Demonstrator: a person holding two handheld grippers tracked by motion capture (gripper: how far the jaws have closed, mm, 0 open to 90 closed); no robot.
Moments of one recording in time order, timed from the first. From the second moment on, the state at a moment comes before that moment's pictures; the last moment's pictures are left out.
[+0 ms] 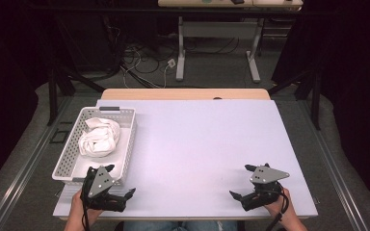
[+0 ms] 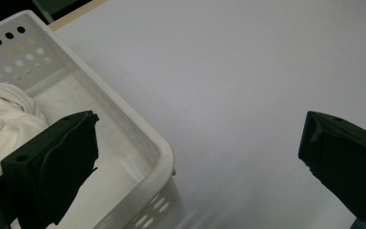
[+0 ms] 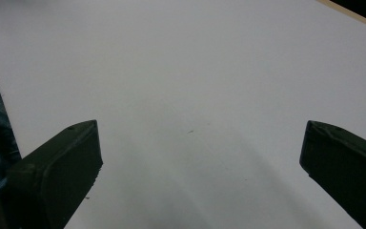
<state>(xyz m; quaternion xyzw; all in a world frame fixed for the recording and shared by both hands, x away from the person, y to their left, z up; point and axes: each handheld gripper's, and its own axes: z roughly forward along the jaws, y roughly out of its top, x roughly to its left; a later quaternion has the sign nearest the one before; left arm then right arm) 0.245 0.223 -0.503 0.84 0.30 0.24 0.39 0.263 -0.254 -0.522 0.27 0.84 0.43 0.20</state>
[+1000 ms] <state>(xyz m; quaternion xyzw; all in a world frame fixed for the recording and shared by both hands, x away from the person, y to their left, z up) 0.255 0.230 -0.492 0.84 0.32 0.25 0.37 0.264 -0.253 -0.524 0.26 0.84 0.42 0.20</state>
